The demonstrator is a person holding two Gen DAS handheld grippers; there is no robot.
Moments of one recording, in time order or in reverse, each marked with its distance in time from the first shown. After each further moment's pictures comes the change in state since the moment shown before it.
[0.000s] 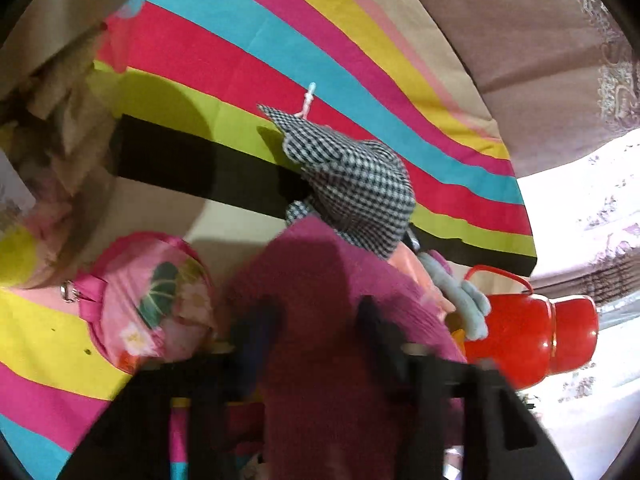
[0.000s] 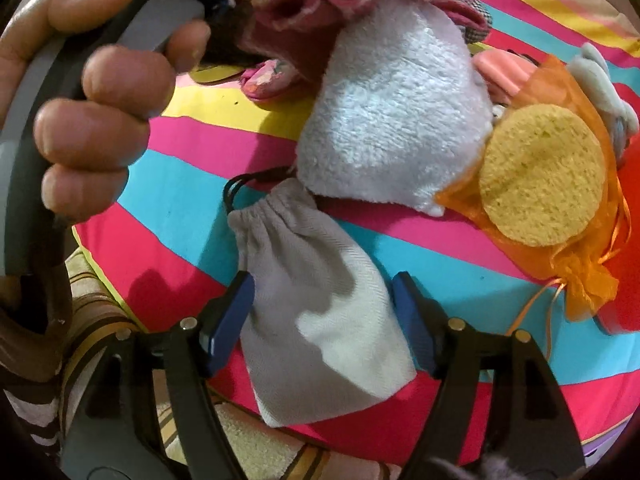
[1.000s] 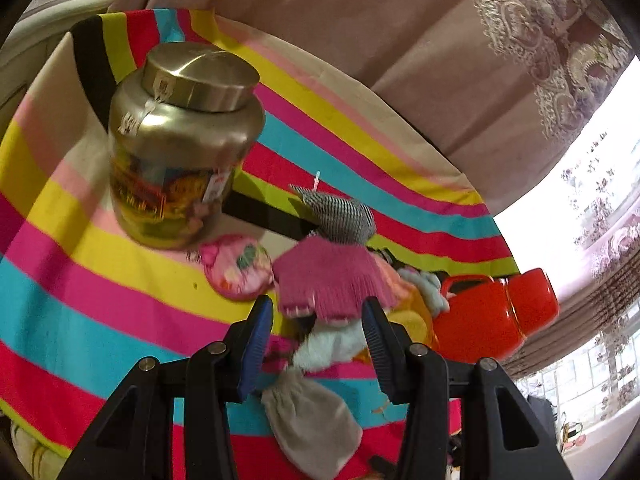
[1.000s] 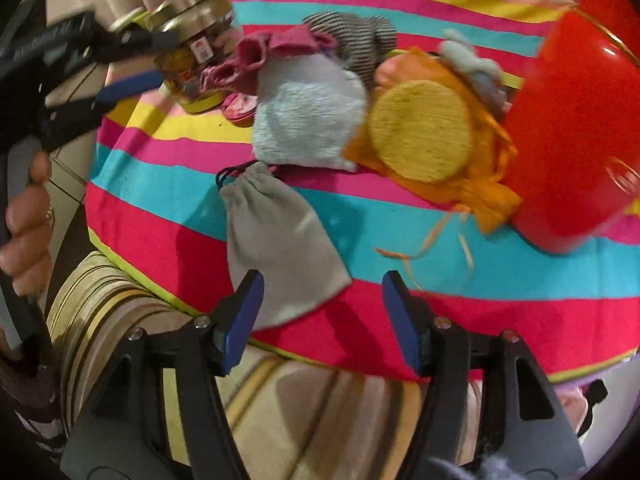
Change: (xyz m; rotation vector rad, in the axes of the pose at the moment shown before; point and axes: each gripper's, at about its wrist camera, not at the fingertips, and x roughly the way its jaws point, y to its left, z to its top) left arm -0.134 -0.016 -0.087 0.054 -0.364 0.104; right arm -0.087 -0.038 -0.059 0.119 -0.086 -0.030
